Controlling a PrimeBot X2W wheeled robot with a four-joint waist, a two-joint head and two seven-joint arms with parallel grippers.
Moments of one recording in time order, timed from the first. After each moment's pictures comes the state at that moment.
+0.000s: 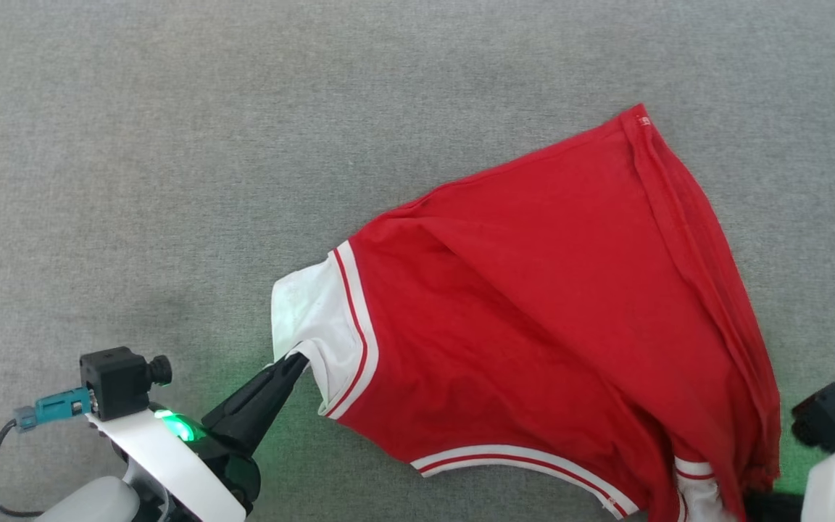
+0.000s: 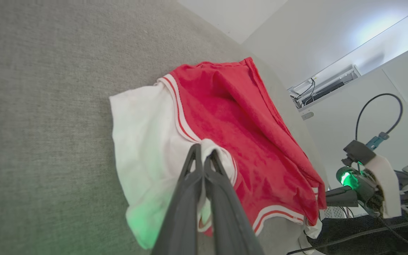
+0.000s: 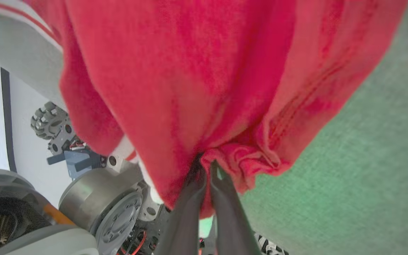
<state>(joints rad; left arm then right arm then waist) -0.32 0.80 -0.87 -0.08 -1.30 -0.13 -0.26 0.15 -0.75 0.17 -0.31 0.90 0.13 0.89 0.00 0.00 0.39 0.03</state>
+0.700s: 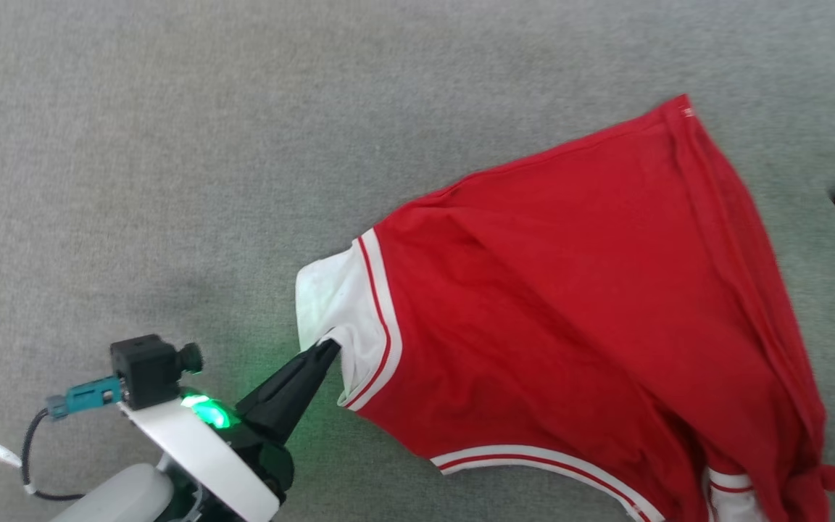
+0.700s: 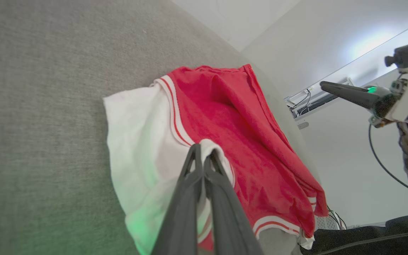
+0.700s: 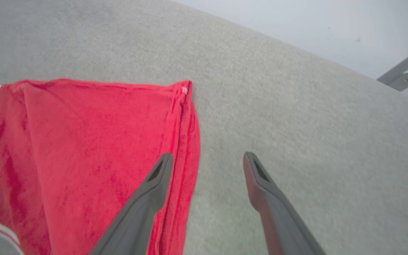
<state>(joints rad) -0.35 0.73 -0.87 -0.08 -1.28 -0.13 -0.26 -0.30 -0.77 -0.07 -0.36 0.81 0.13 0.87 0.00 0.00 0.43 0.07</state>
